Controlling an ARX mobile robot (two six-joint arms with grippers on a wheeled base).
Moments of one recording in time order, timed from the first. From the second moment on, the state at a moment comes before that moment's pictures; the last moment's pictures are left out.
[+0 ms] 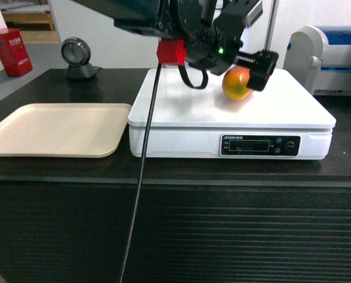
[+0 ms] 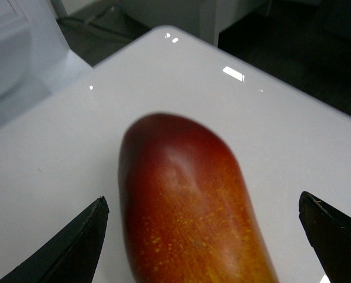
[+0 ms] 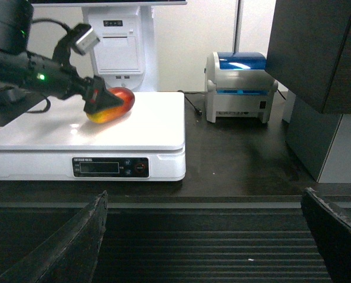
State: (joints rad) left arm -0.46 2.52 2.20 -0.13 0.28 0.22; right arm 0.00 0.01 0.01 0.00 0.00 0.00
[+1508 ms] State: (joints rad) left arm -0.31 1.85 1.39 0.35 0.31 0.18; right arm 0.00 0.01 0.01 0.00 0.00 0.00
